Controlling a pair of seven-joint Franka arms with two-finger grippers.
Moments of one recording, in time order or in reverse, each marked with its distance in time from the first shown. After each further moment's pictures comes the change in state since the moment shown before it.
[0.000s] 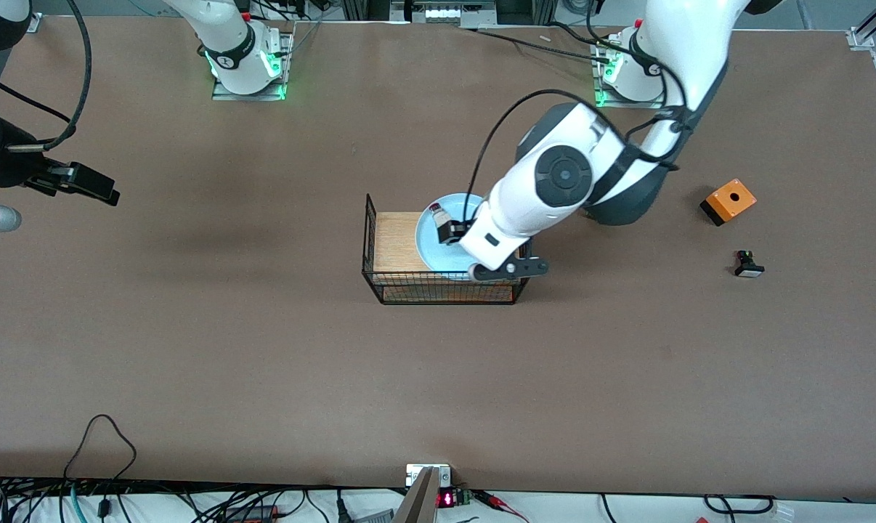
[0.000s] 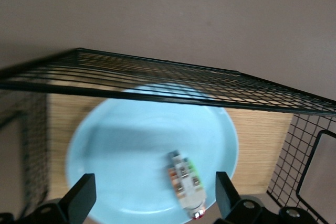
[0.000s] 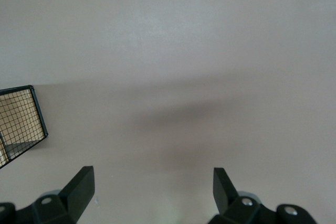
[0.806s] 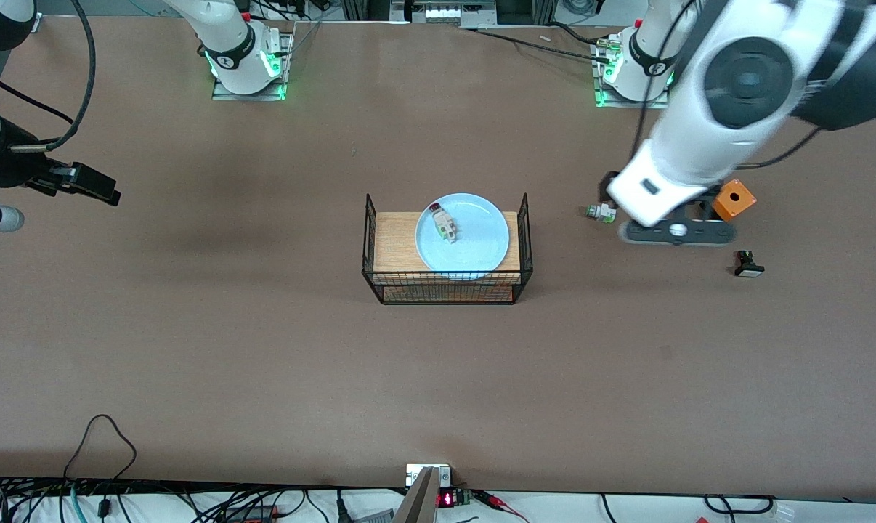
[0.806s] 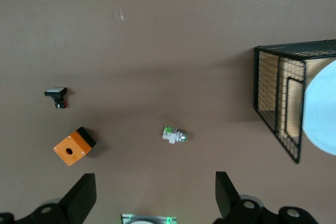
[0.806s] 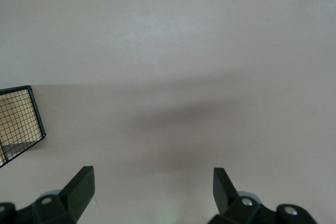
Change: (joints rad) left arm 0.206 -0.249 0.070 0.098 0.200 -0.559 0.456; right arm 0.002 0.001 0.005 0.002 -0.012 0.000 0.003
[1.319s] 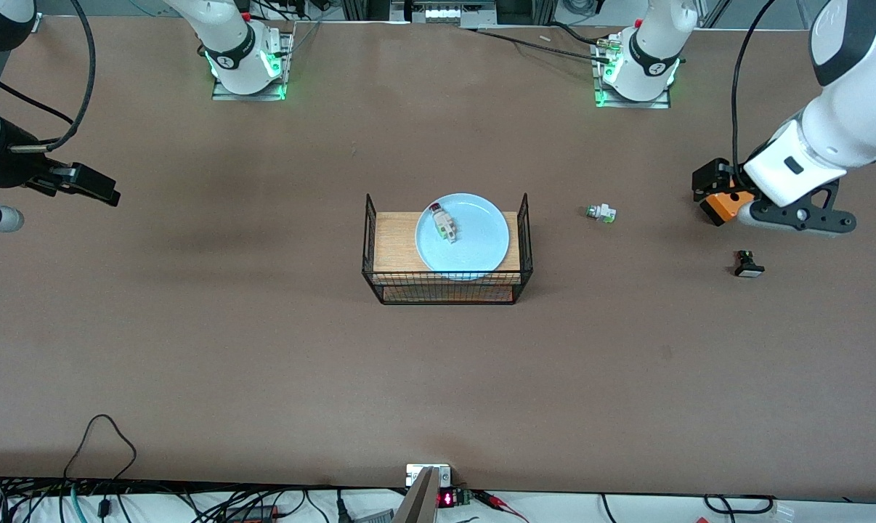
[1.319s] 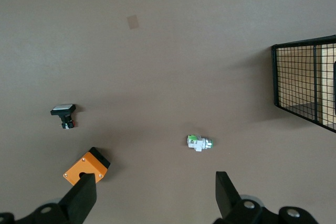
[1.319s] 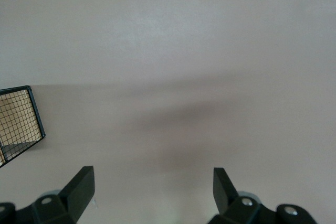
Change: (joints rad) left arm -0.022 -0.319 0.307 -0.475 -0.161 0.332 0.336; right arm 0.000 0.000 0.000 0.000 -0.001 0.000 0.000
